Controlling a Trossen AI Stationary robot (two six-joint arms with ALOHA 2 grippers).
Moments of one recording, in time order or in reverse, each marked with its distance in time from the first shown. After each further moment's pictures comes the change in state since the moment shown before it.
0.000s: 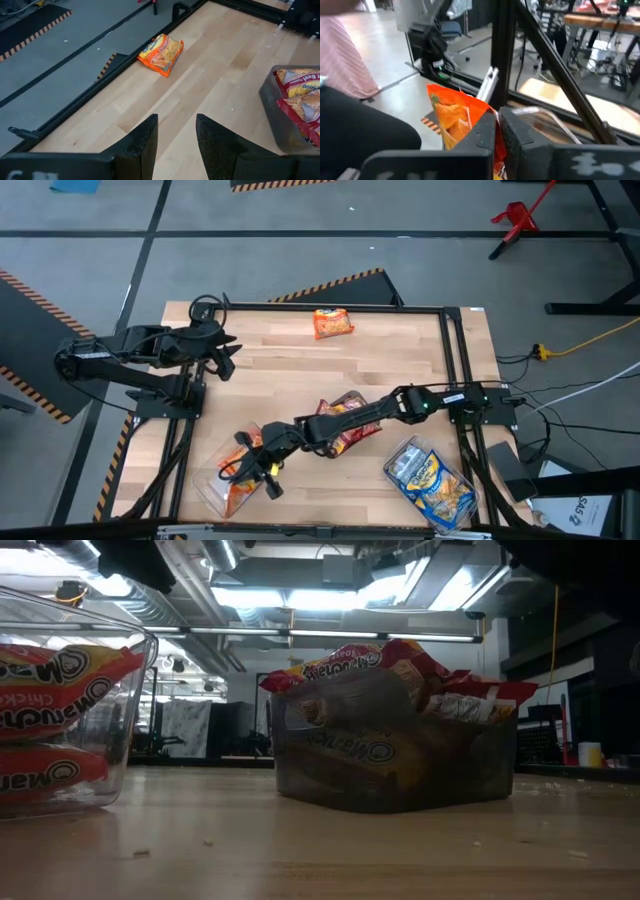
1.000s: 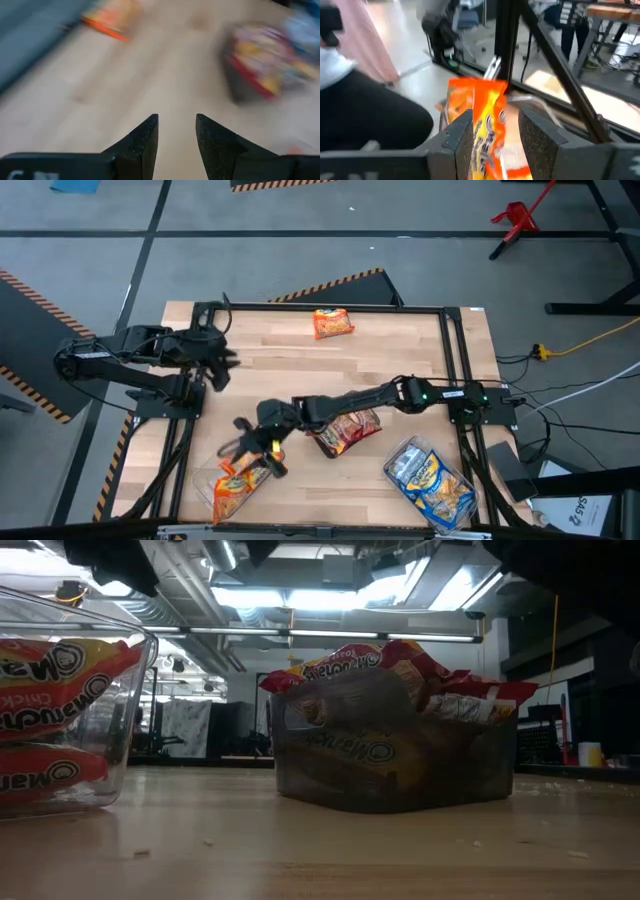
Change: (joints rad) left arm -0.008 0.000 0.000 -0.075 0.247 -0.027; right arm -0.086 -0.030 0.011 -0.127 -0.178 -0.075
